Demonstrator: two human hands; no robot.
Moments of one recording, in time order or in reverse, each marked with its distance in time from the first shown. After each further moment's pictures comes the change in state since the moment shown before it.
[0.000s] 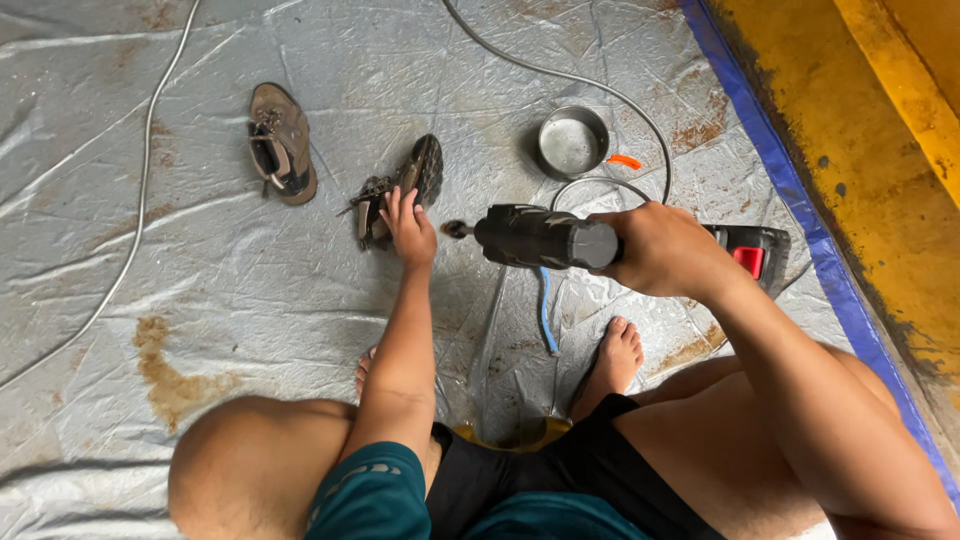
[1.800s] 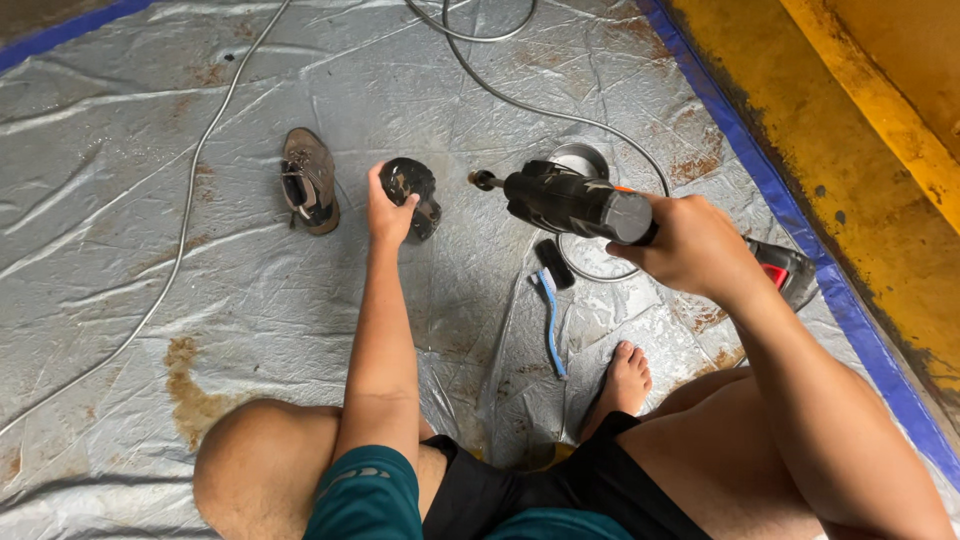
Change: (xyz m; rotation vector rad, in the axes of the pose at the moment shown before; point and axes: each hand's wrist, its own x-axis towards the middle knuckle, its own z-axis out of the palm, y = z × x) left_hand 0.123 0.107 -0.107 -0.149 -0.259 -0.228; right_hand -0.024 0.013 -0.022 0.164 0.308 0.122
